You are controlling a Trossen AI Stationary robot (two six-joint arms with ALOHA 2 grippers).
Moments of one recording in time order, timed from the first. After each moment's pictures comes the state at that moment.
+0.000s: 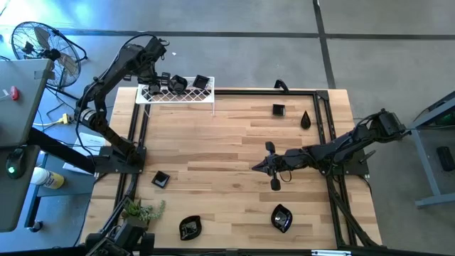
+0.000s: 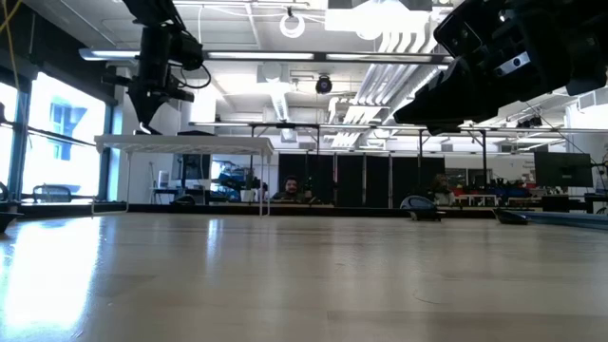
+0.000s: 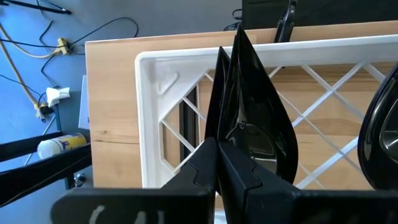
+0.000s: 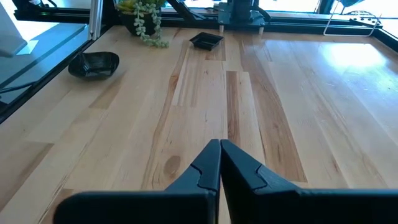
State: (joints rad) left arm 1.09 1.54 1.52 -1.34 -0.32 -0.42; right arm 0.24 1.36 0.39 0.64 0.14 0.06
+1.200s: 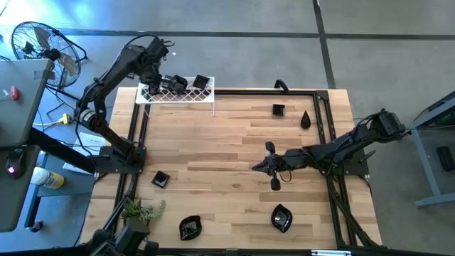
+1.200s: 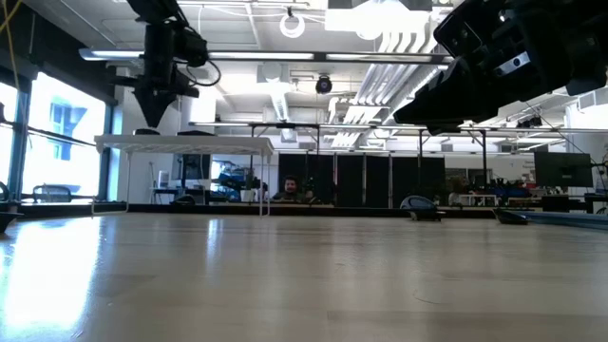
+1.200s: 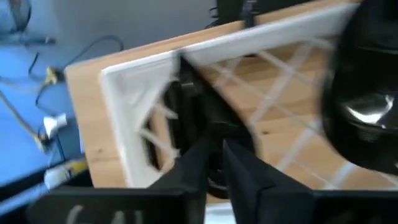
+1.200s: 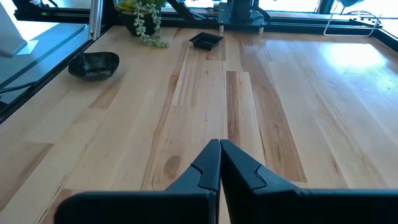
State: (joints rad) left arm 1.05 1.53 1.52 -1.32 -0.27 -0.27; right arm 0.24 1.36 0.39 0.64 0.14 0.06
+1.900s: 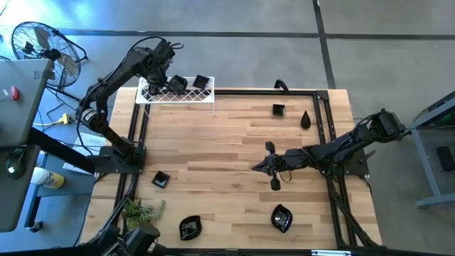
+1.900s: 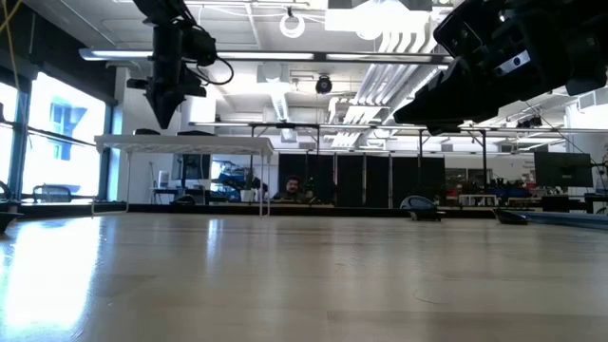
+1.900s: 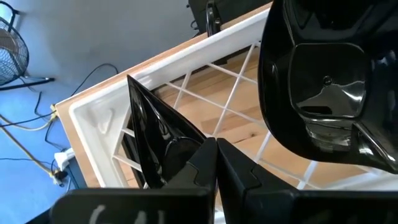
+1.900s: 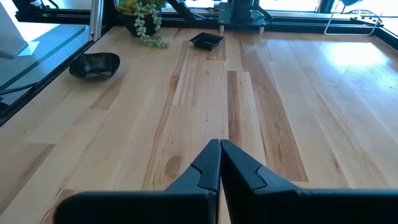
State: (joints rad) left arm 0.99 1.54 1.52 -1.27 -0.27 -0.15; right arm 0.24 1.36 0.39 0.64 0.14 0.07
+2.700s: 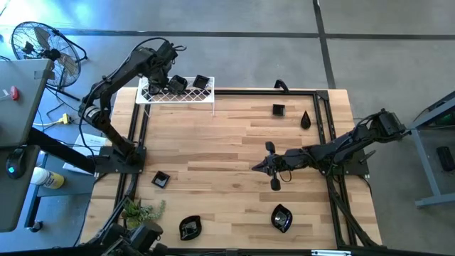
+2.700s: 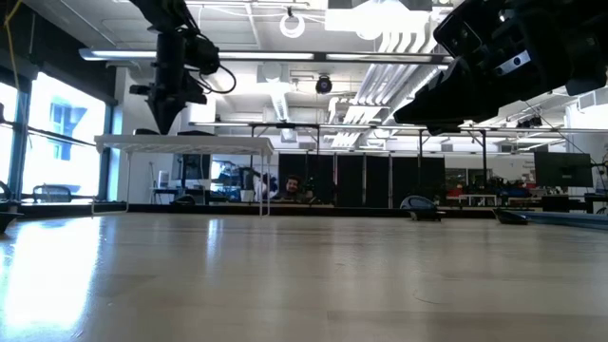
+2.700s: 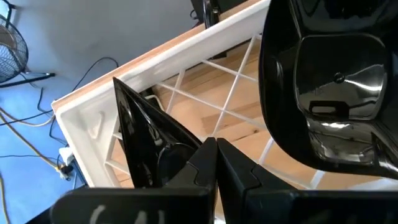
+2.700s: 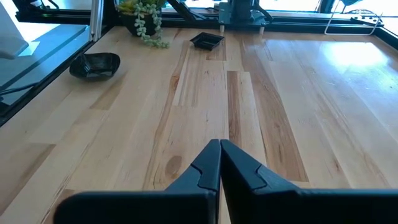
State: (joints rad) left arm 0.99 1.59 1.52 -1.28 -0.27 -0.13; right arm 0.24 1.36 0.39 0.64 0.14 0.07
